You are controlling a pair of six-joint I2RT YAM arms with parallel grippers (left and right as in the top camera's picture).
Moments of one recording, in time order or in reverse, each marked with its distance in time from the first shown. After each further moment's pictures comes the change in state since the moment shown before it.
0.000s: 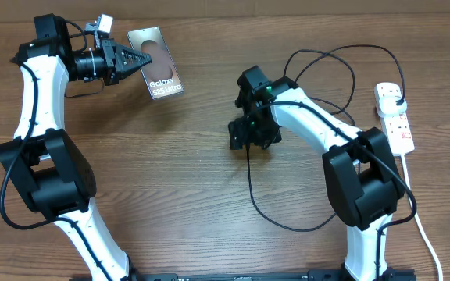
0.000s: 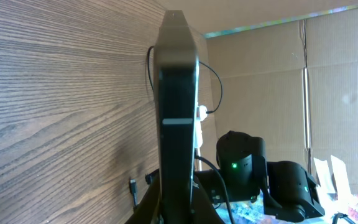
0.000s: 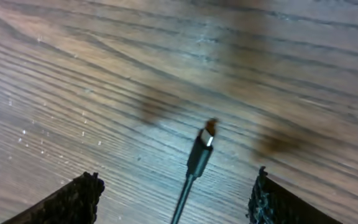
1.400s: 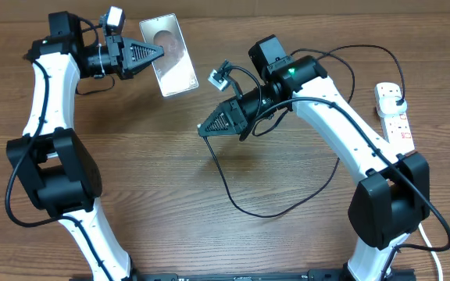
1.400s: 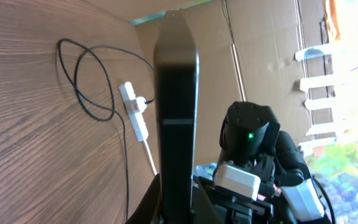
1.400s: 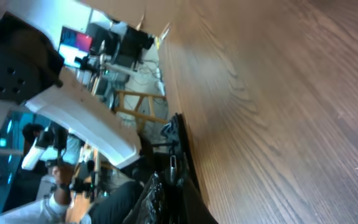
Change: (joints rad) left arm -0.058 0.000 0.000 0.005 0.279 0.061; right arm -0.034 -0.161 0.141 -0.065 -0.952 -0.360
